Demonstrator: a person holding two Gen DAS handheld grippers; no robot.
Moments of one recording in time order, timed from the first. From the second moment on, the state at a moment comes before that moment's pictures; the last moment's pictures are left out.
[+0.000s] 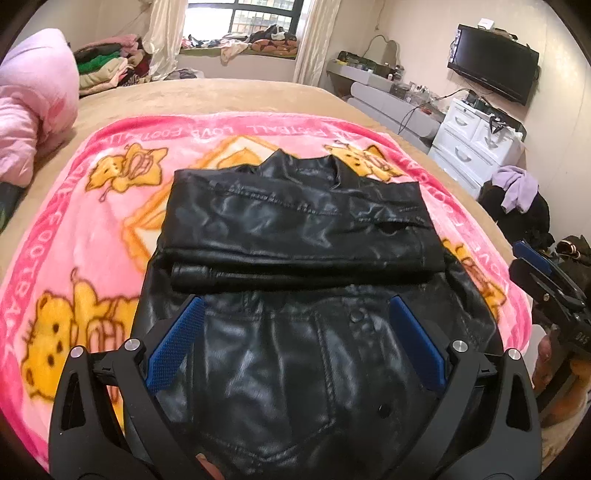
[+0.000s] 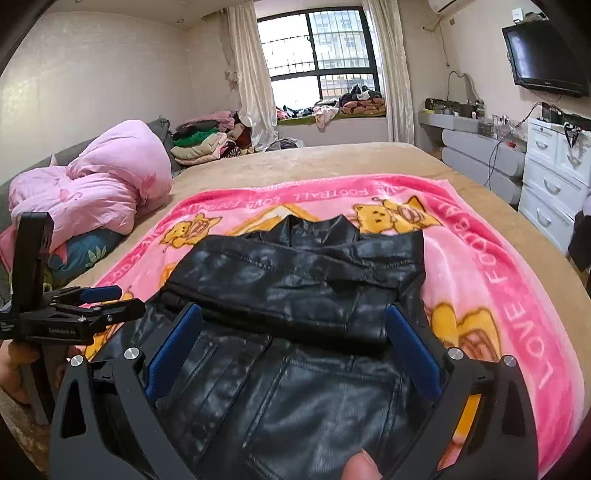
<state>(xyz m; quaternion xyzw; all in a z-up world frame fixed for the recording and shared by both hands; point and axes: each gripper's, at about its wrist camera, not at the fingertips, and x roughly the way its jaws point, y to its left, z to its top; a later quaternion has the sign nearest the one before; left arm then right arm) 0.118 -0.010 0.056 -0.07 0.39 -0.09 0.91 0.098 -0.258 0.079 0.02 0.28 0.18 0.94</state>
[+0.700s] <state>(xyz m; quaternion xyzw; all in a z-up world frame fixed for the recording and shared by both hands) 0.065 0.034 0.032 -0.07 0.40 -0.04 0.91 0.044 -0.284 0.047 0.02 0.33 0.15 0.93</state>
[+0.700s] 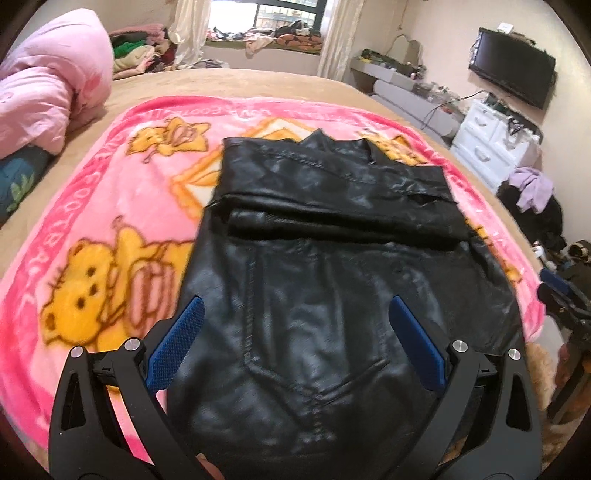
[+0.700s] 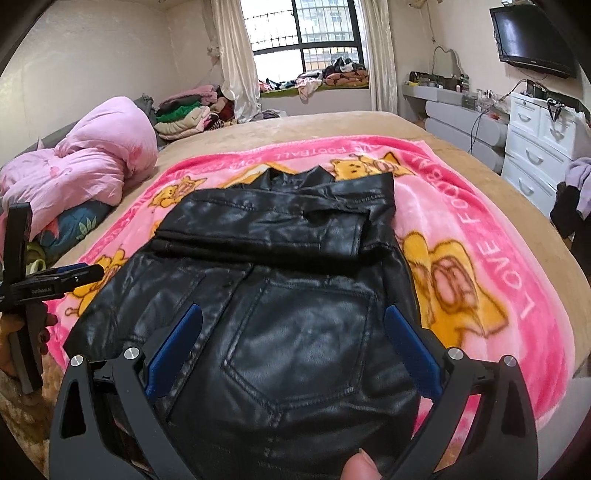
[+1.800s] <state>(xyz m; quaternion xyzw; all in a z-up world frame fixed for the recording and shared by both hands) -0.006 0.112 -0.029 -0.16 0.46 -0.04 0.87 -0.005 -0.327 -0.023 0.02 0.44 0.14 0.89</state>
